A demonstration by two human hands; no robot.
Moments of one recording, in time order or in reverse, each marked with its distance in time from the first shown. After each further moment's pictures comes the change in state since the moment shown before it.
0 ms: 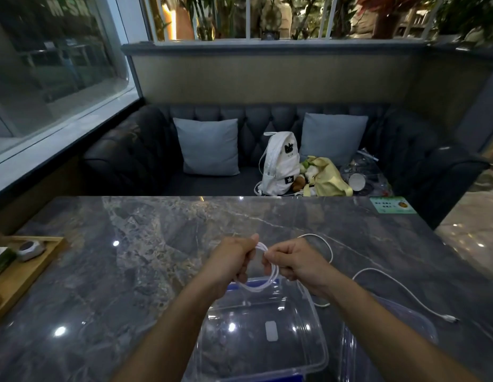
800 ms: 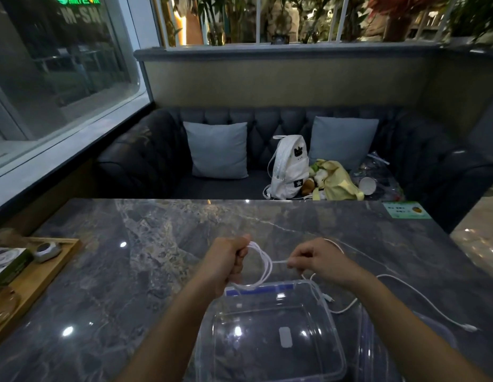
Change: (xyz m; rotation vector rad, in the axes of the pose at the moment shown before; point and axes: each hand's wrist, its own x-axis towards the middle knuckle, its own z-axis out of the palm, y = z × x) left_hand 0.004 -0.006 -0.036 -0.182 0.079 -0.064; right_hand 0.005 -0.009 -0.017 -0.570 0.072 0.003
